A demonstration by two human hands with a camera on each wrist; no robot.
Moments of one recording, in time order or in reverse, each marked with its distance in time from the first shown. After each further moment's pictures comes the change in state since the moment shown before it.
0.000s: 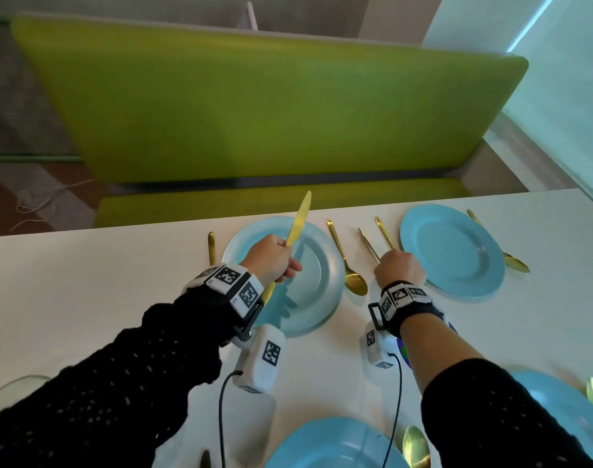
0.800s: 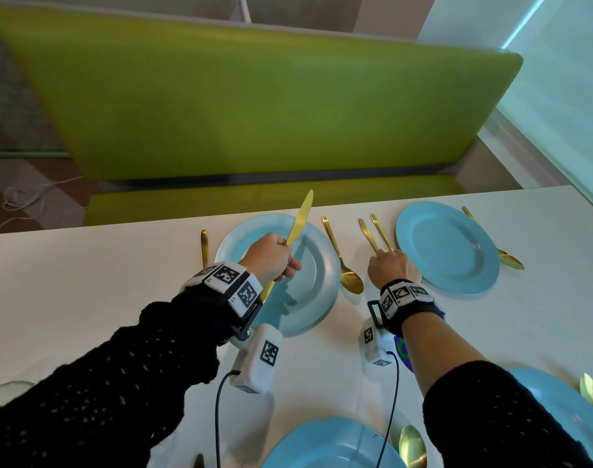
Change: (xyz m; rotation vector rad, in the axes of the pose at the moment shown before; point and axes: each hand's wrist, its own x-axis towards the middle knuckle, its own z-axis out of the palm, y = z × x) left_hand 0.002 0.000 0.006 -0.011 -0.012 0.014; right_hand 0.008 0.007 0.008 0.067 -0.047 -0.035
